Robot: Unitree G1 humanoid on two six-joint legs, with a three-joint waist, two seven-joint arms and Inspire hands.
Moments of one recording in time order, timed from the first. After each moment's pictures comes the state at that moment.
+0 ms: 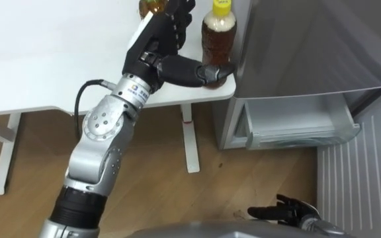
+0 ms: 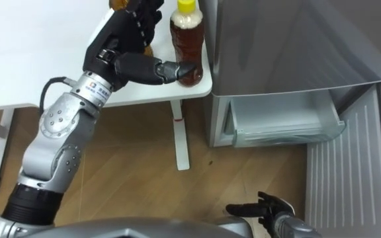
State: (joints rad) left arm -0.03 0.18 -0.19 -0.13 -0.30 0.04 -0.21; right arm 0.02 -0.22 0.01 1.28 0.16 -0.01 0.18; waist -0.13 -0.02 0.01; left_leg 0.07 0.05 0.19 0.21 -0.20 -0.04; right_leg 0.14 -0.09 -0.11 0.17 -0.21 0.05
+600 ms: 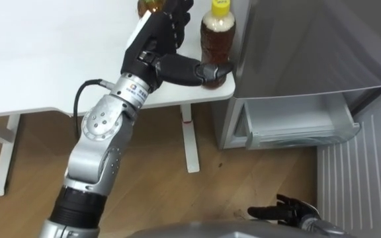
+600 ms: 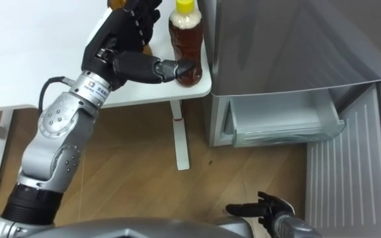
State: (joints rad) left arm -0.03 0.18 -0.19 -0.13 -0.30 0.04 -0.21; right arm 0.02 -0.22 0.01 1.28 0.16 0.00 0.18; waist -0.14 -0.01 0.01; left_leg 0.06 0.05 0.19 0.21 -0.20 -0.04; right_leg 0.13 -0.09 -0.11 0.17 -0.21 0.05
